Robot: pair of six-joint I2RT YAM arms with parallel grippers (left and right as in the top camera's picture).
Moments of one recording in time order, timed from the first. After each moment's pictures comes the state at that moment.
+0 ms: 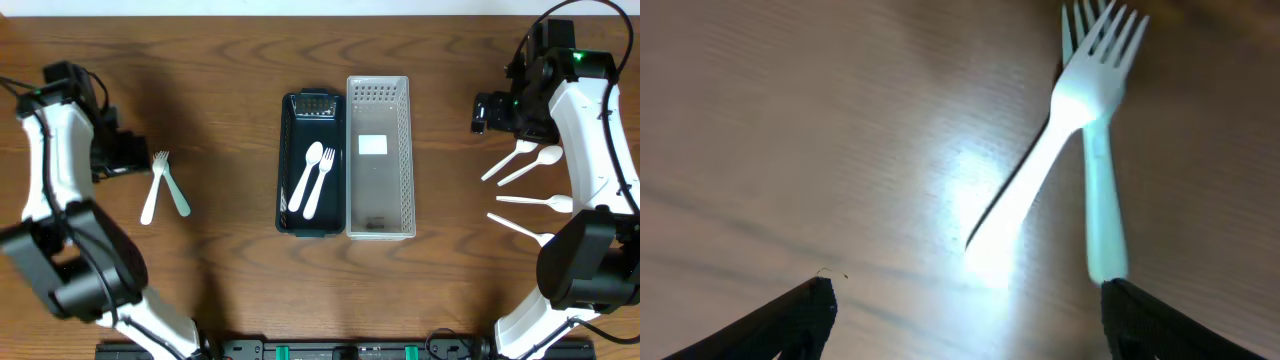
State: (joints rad) left arm 0.39 1.92 1.55 -1.18 -0.11 0.14; right arm -0.08 1.87 1.69 -1.23 -0.03 0.12
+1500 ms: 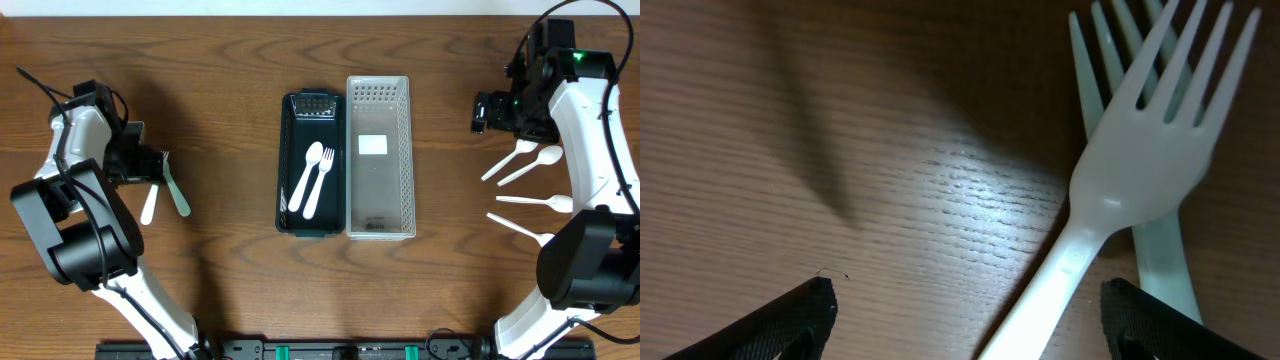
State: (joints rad) left arm 0.38 2.08 1.48 -1.00 -0.11 0.28; right arm -0.08 1.87 1.69 -1.22 -0.03 0.12
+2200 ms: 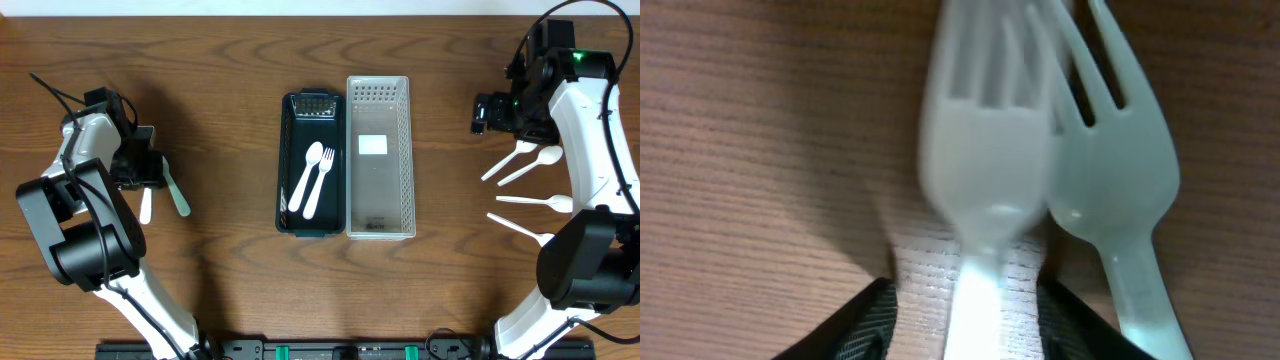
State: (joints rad) left arm 0.36 2.07 1.41 -0.91 -0.08 0.30; right arm -0.08 1.87 1.69 -1.23 -0.03 0.12
